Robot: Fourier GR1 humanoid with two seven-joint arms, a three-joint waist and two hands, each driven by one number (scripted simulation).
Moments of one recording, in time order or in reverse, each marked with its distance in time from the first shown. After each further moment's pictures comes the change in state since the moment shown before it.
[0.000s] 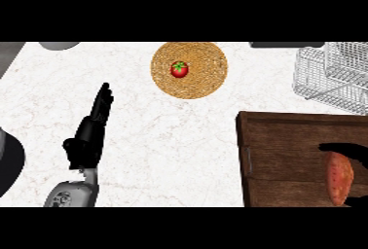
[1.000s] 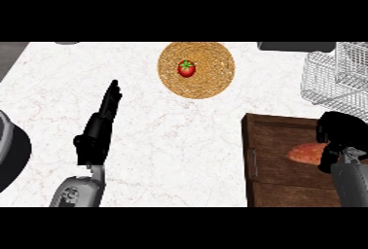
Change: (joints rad) left arm -0.034 -0.018 -0.019 0.025 -0.013 -0.012 -0.004; right arm -0.298 0.241 0.075 0.122 0.469 -0.086 0.752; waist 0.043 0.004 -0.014
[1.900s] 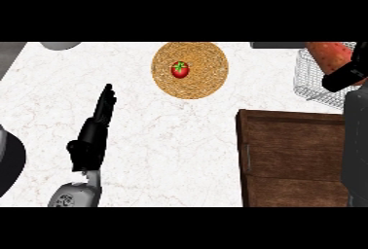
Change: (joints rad) left arm 0.045 0.000 0.002 -0.045 -0.008 0.018 0.020; right arm -0.537 0.037 -0.066 -0.186 0.112 0.222 0.422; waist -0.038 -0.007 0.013
